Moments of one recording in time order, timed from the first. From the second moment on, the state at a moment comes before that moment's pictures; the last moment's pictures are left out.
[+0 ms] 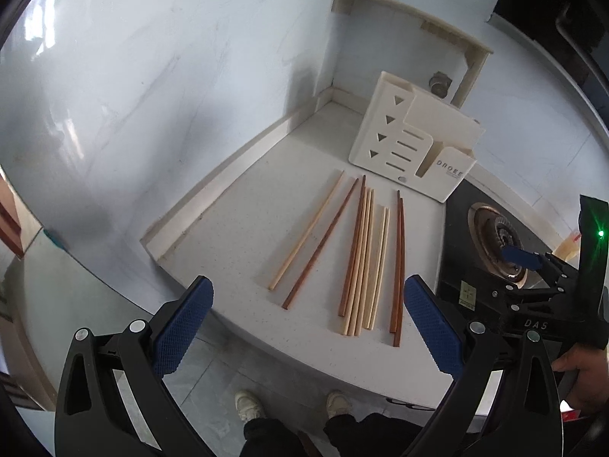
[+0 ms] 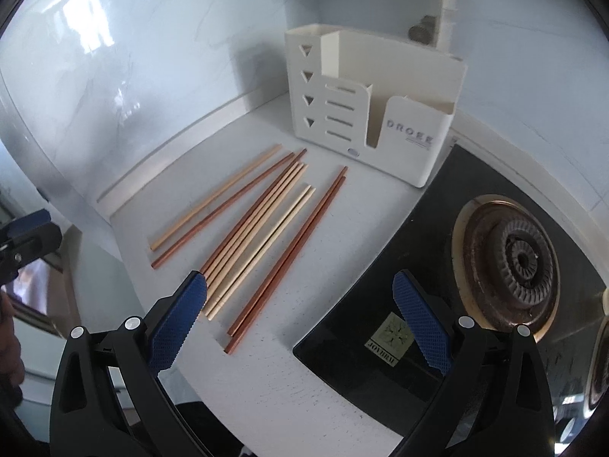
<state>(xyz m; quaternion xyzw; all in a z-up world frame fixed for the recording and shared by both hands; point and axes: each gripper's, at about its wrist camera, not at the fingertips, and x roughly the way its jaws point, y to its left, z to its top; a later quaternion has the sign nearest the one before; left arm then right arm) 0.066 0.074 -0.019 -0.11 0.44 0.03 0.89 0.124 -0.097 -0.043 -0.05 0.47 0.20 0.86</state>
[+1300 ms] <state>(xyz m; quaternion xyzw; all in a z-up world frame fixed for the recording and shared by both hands) 0.187 0.100 -0.068 -0.02 0.55 -0.03 0.83 0.193 -0.073 -0.105 -0.05 0.62 0.12 0.78</state>
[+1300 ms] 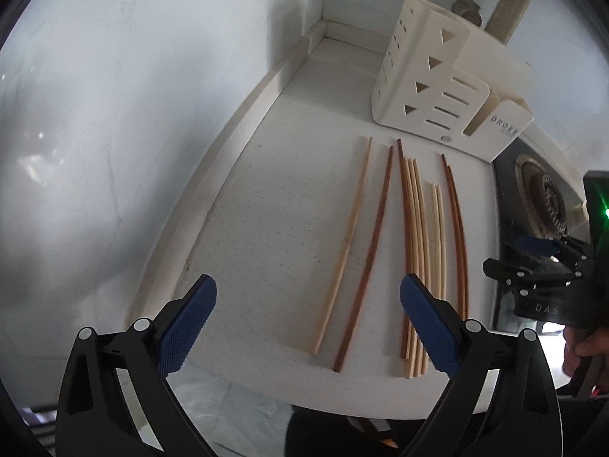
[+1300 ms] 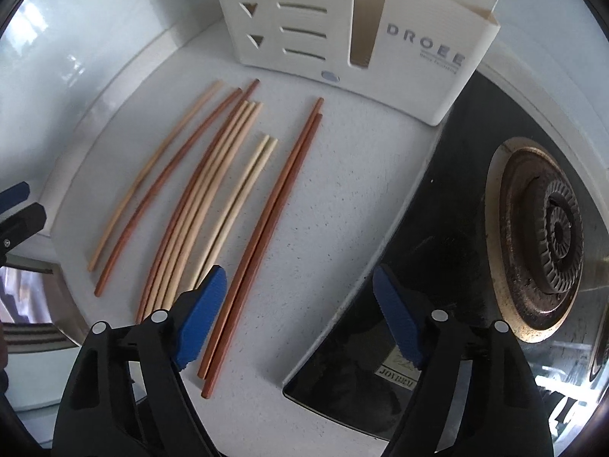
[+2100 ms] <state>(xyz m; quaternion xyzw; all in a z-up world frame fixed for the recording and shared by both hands) 0.214 0.097 -0.083 0.01 0.56 -0.05 0.83 0.219 -0.051 -0.139 -0.06 0.68 0.07 0.73</state>
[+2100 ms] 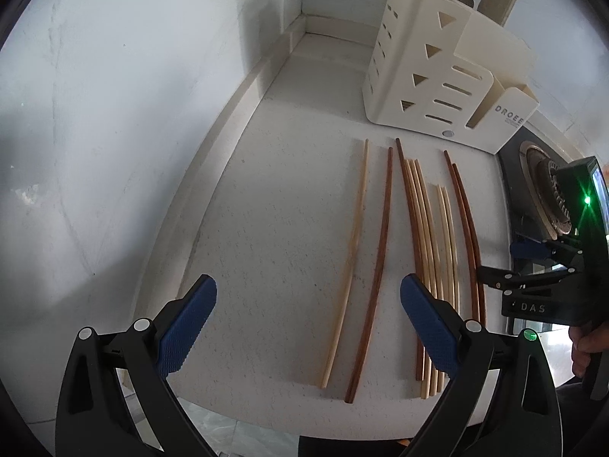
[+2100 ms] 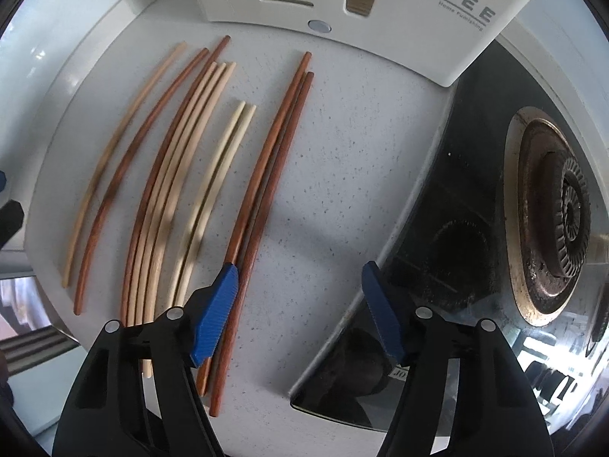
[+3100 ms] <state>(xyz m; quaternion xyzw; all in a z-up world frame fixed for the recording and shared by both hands) 0.246 0.077 -0.117 0.07 0.65 -0.11 0.75 0.259 -0.037 -0.127 -0.04 0.71 0.05 0.70</state>
